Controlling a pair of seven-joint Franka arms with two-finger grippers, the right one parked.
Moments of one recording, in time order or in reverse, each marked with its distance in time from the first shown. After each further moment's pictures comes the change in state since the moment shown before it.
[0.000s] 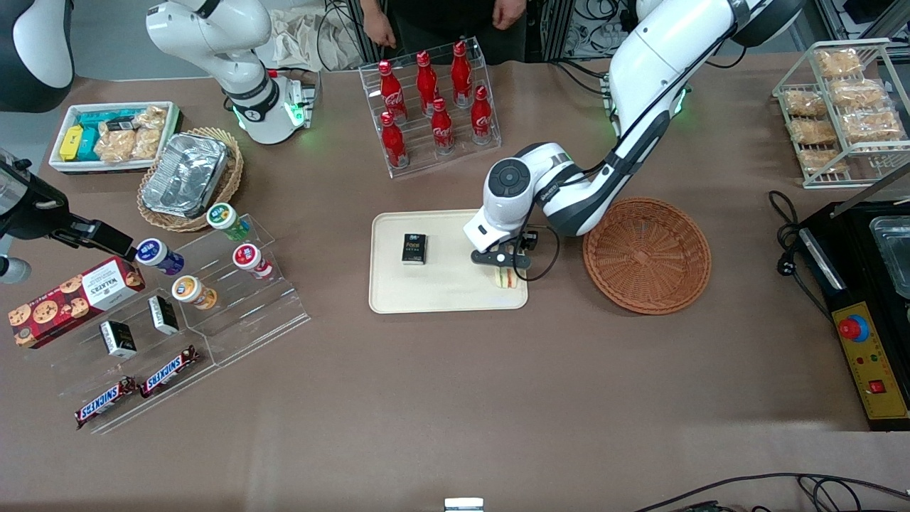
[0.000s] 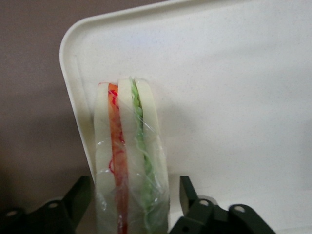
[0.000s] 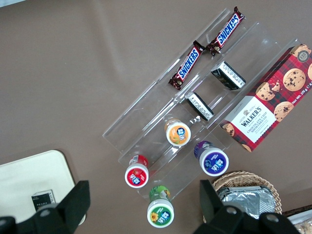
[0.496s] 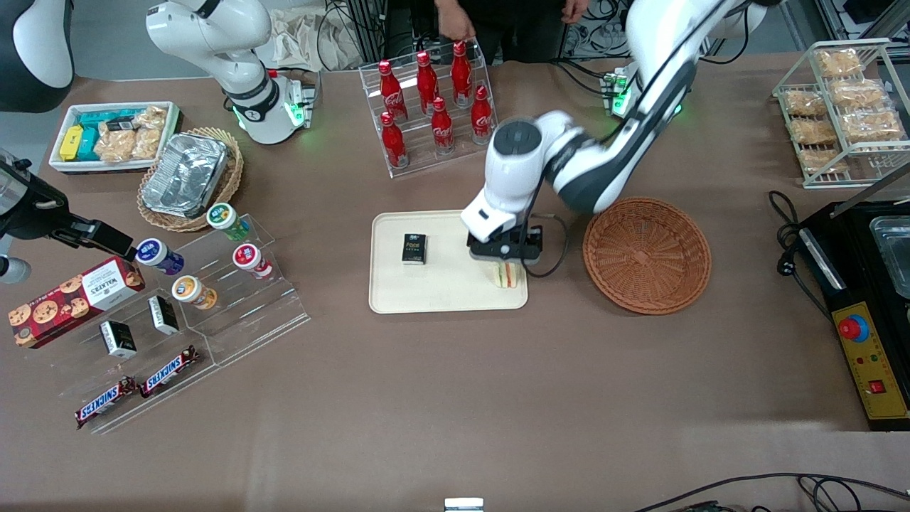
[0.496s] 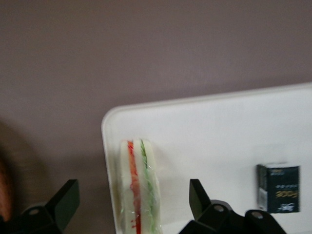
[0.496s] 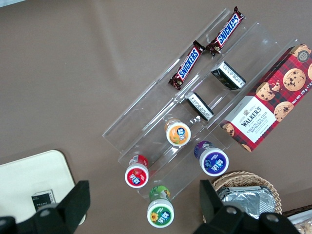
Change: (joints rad) arm 0.017 -0.236 0.001 0.061 0.000 -0.055 -0.045
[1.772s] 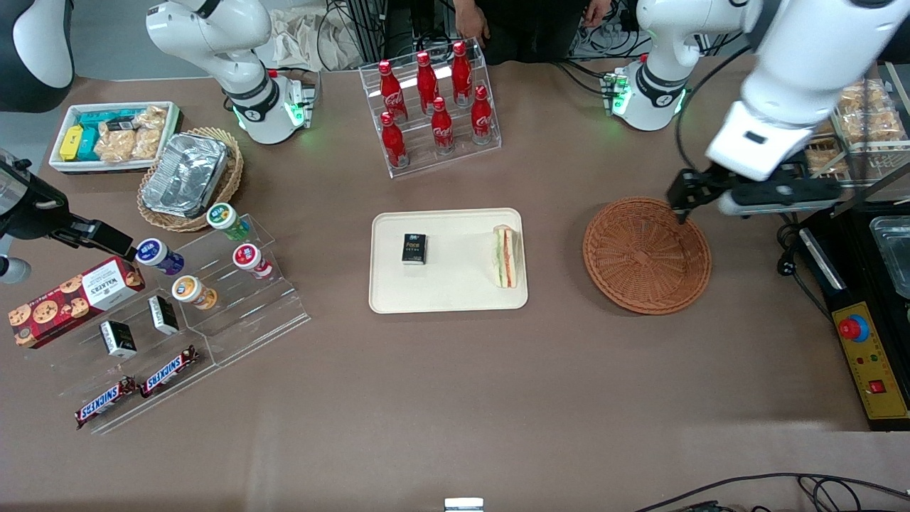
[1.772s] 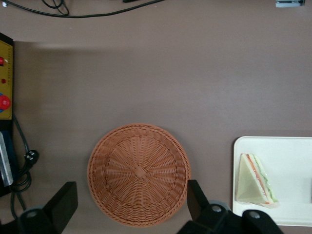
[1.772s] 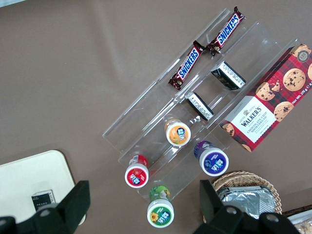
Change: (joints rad) arm 0.190 -0.463 0.335 0.073 -0.332 -0.456 0.603
